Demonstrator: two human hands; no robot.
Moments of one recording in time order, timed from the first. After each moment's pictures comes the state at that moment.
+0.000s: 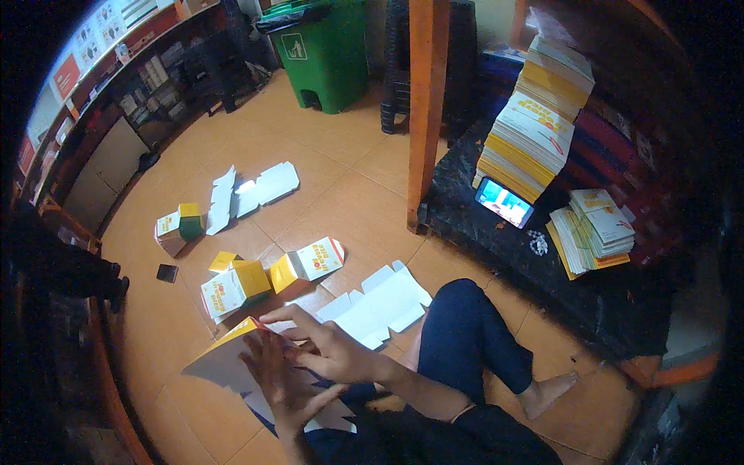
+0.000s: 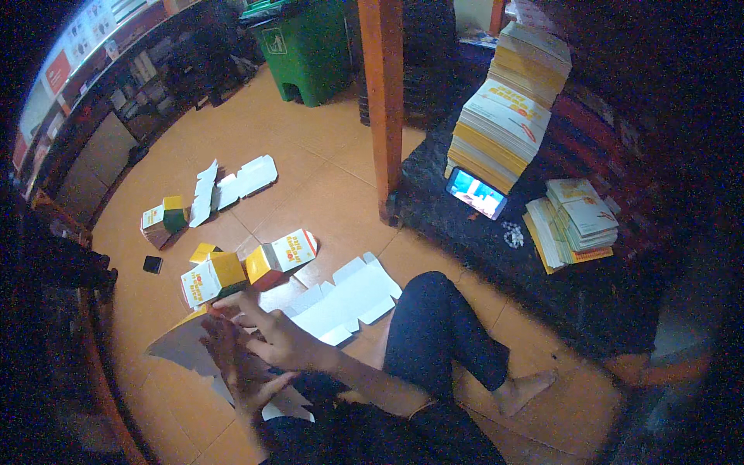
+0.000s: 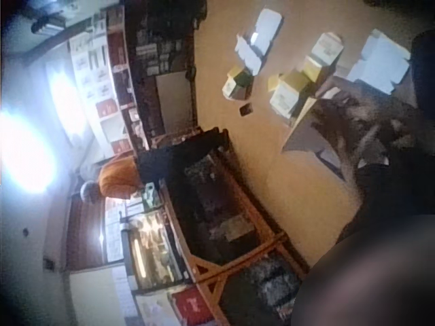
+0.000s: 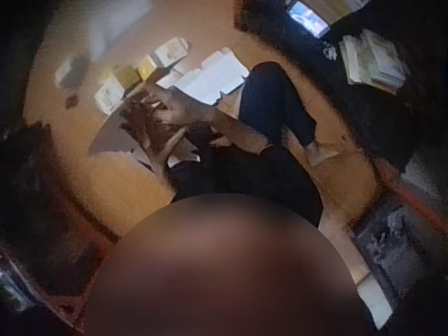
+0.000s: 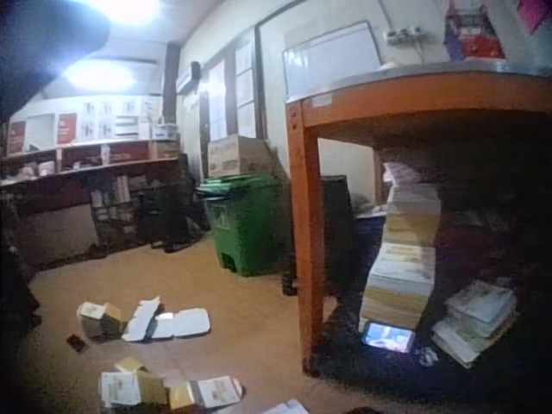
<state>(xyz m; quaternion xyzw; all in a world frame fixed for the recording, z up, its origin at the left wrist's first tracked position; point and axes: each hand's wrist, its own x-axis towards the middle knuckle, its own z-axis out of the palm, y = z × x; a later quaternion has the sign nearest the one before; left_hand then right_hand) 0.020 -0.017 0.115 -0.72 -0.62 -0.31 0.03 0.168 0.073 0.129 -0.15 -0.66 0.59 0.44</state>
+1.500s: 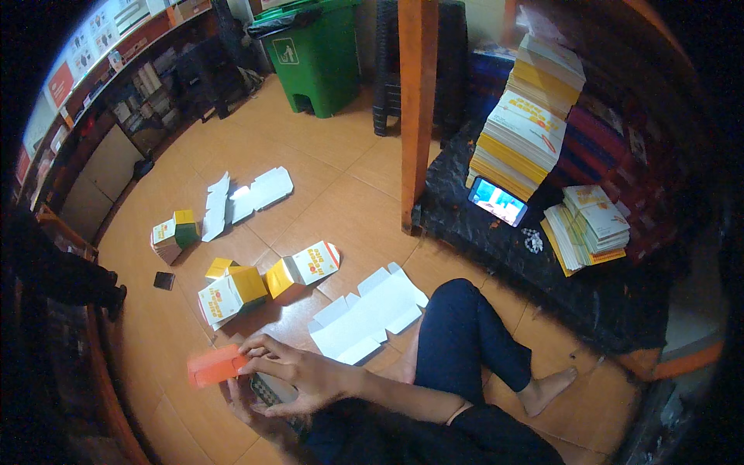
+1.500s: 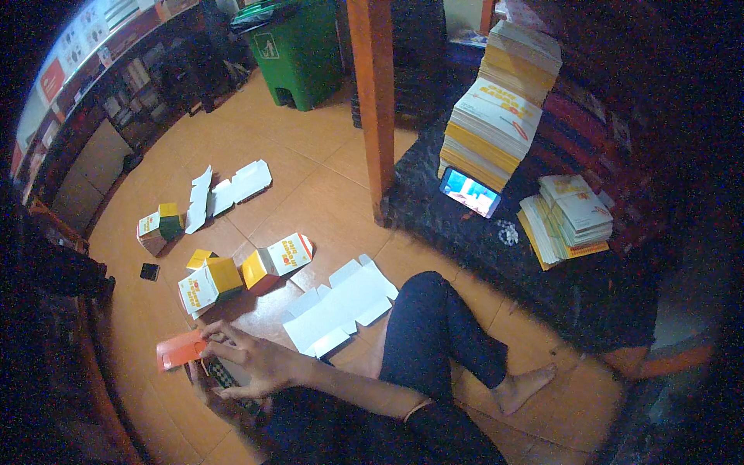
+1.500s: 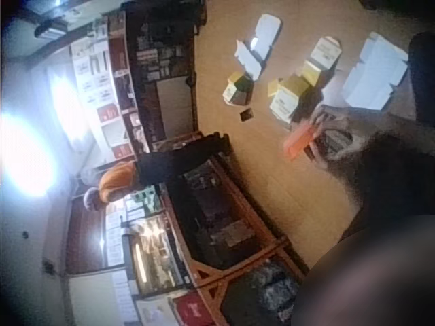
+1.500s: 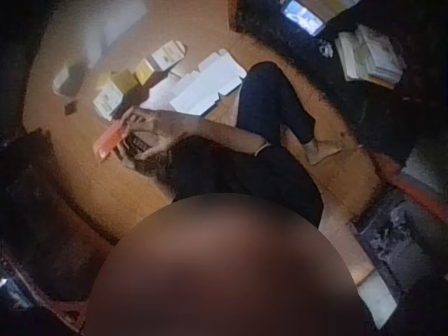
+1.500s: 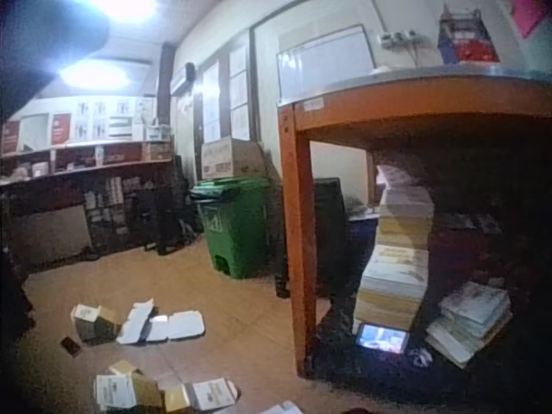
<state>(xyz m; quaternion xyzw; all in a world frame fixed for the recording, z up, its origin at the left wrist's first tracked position) 0.000 -0.019 0.097 -0.26 -0.38 -0.82 -0.35 0.129 0.059 0.115 -0.07 -0.77 0.40 0.49</state>
